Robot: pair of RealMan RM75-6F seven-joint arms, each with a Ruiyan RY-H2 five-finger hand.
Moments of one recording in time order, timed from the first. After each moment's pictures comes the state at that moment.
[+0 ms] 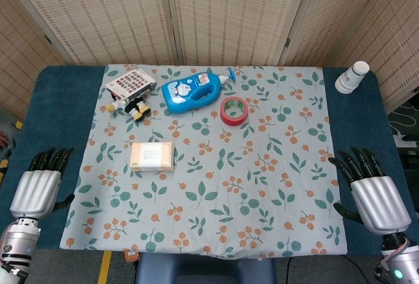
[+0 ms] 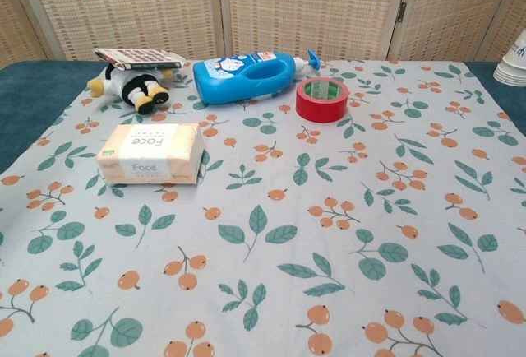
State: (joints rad) left arm -0.35 -0.88 -0.06 -2.29 1.11 1.41 0.69; right arm 0.10 -0.73 0.04 -2.26 -1.54 1.41 -0.42
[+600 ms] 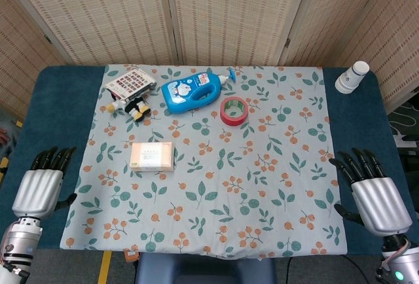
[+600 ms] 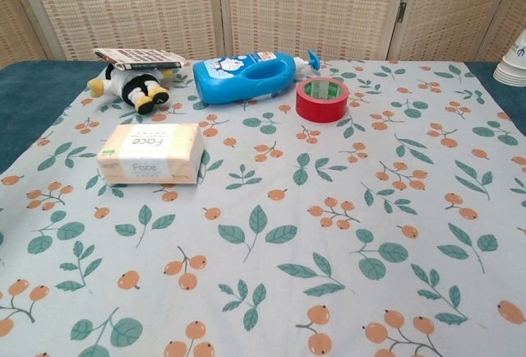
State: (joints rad) left arm -0.35 -0.89 -0.06 -2.28 1.12 1.40 0.68; right arm 0.09 -0.73 0.04 -2.26 -1.55 1.42 -0.42
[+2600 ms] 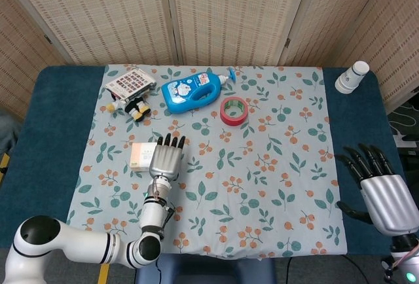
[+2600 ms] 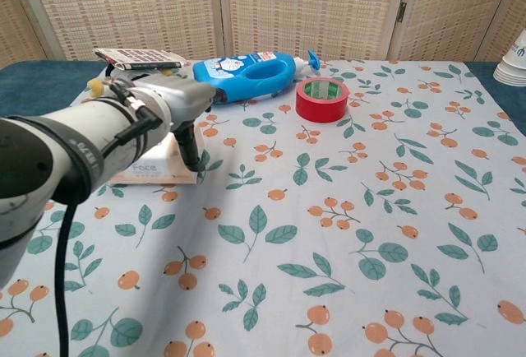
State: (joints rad) left arm -1.08 -1.80 -0.33 -1.63 0.34 1.39 1.16; right arm 0.09 -0.66 0.05 -2.26 -1.59 1.44 -0.27
